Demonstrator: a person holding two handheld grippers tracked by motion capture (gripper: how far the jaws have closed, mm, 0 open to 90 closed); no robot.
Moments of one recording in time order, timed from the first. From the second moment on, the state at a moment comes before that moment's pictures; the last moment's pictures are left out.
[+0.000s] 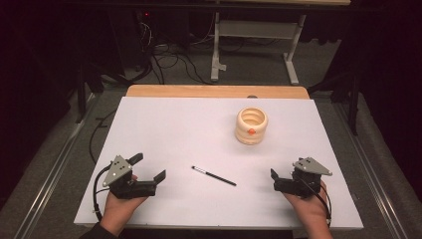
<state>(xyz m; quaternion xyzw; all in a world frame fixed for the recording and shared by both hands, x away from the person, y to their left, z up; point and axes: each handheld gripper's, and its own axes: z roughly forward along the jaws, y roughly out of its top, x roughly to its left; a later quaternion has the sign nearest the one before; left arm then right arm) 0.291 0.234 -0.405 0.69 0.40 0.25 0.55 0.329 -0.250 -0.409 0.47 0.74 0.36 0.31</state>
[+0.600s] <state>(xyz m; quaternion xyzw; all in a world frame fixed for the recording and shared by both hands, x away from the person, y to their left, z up) 0.292 0.228 -0.405 0.70 0.39 0.23 0.55 0.336 -0.244 -0.413 0.49 0.76 0.33 0.28</state>
